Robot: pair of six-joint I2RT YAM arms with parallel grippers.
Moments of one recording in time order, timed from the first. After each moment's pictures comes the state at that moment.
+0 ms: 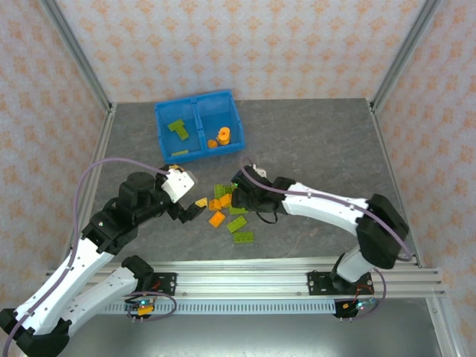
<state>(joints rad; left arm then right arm) -0.54 0.69 0.82 -0.60 0.11 0.33 0.94 1.52 1.09 -0.59 0.16 0.92</state>
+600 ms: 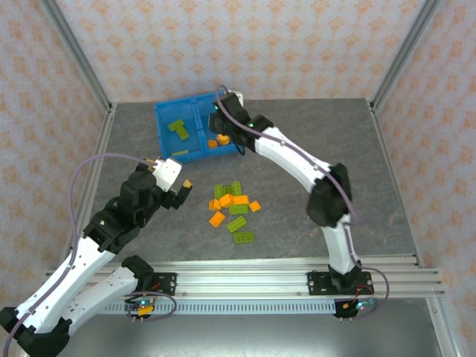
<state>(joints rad) -0.54 0.69 0.82 -0.60 -0.37 0.22 0.73 2.15 2.11 -0.62 0.29 0.53</state>
